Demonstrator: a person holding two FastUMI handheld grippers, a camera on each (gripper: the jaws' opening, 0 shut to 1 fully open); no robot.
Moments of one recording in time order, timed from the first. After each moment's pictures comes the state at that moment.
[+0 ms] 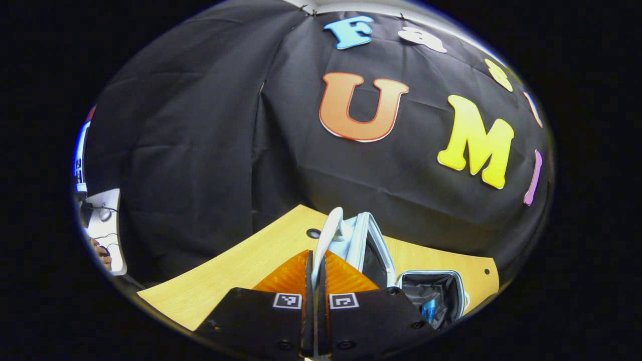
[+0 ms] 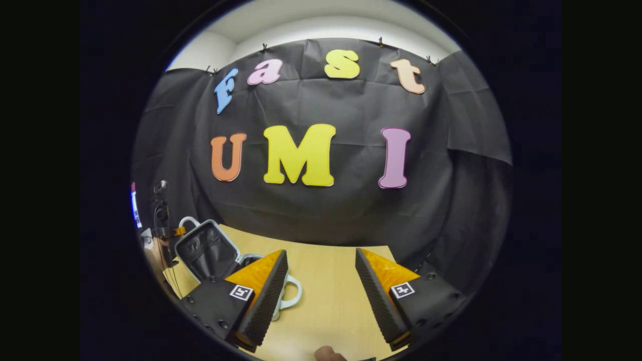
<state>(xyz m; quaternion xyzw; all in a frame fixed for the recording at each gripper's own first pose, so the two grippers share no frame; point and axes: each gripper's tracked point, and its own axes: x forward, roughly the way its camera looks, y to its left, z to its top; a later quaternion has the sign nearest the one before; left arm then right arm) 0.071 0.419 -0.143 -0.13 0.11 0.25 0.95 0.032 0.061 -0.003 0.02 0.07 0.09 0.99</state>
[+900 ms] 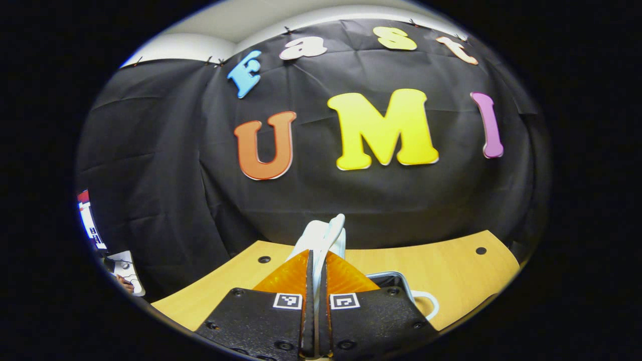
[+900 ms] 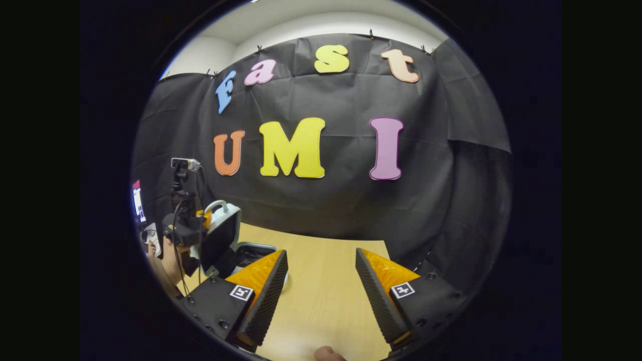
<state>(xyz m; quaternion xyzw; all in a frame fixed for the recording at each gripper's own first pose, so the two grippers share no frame) 0.133 0.160 -0.098 0.04 0.07 0.19 0.98 0.026 -0.013 -0.034 0.02 0.08 0.12 0.99</state>
